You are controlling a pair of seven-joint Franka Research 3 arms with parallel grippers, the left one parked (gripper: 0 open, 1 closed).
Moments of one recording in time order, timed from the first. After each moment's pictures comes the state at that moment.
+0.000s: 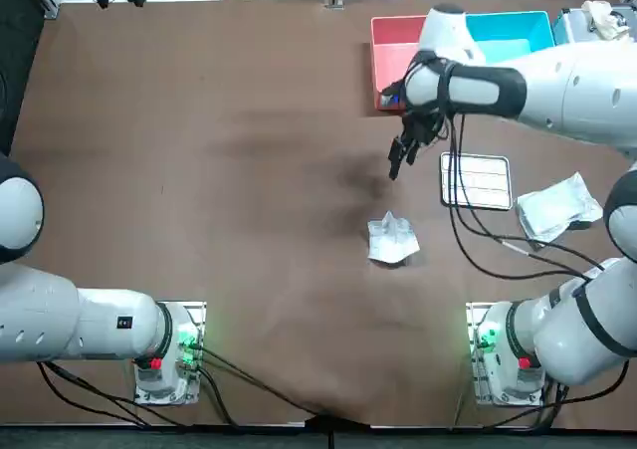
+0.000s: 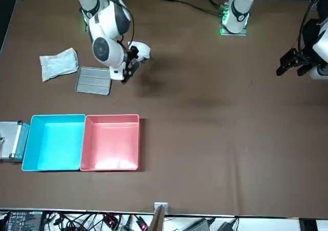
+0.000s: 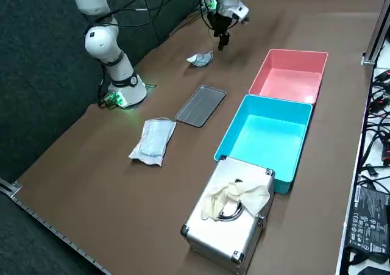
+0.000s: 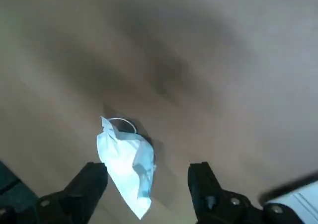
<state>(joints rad) 0.60 0.15 -0.01 -2.18 0.36 2.04 -0.33</state>
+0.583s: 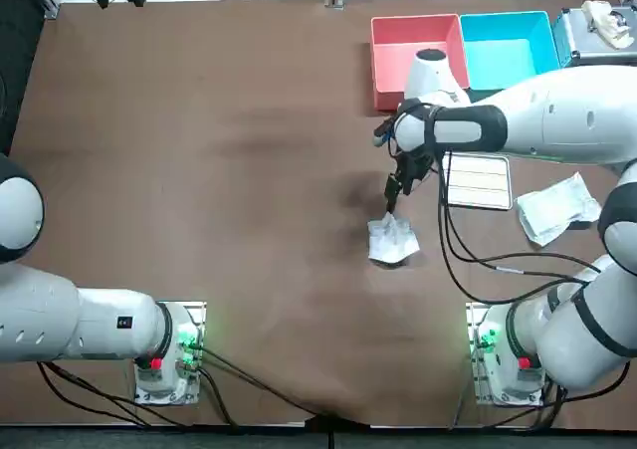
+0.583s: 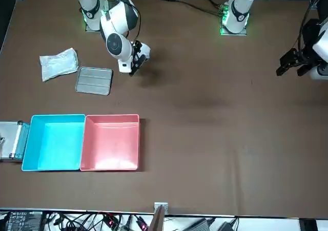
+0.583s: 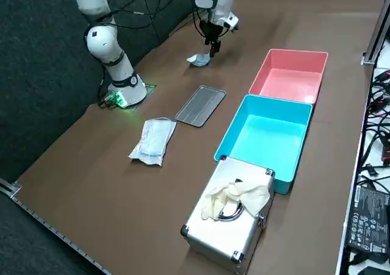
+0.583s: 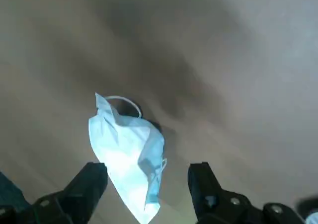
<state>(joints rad) 0.70 0.17 -0.01 -2.30 0.37 2.13 -0.33</state>
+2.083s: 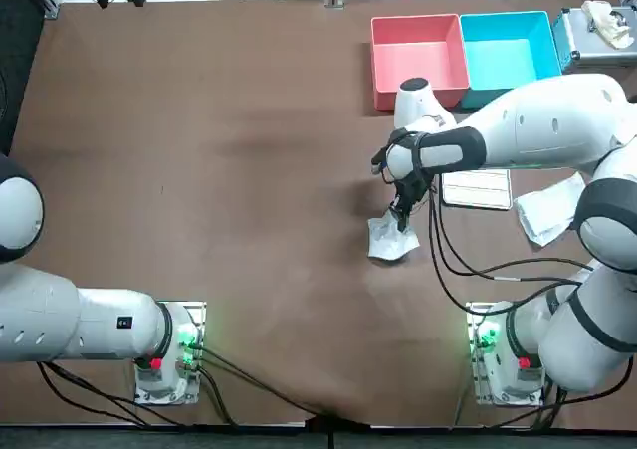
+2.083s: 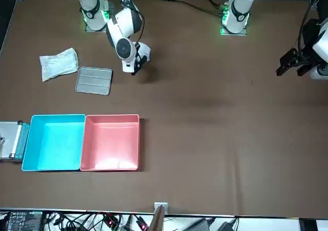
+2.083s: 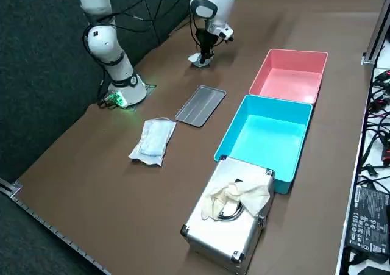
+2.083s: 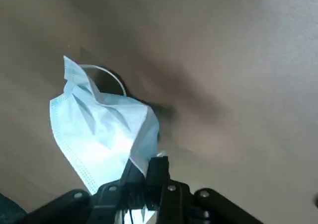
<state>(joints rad) 0.75 0.25 -0.02 -2.32 0.30 2.13 -0.26</state>
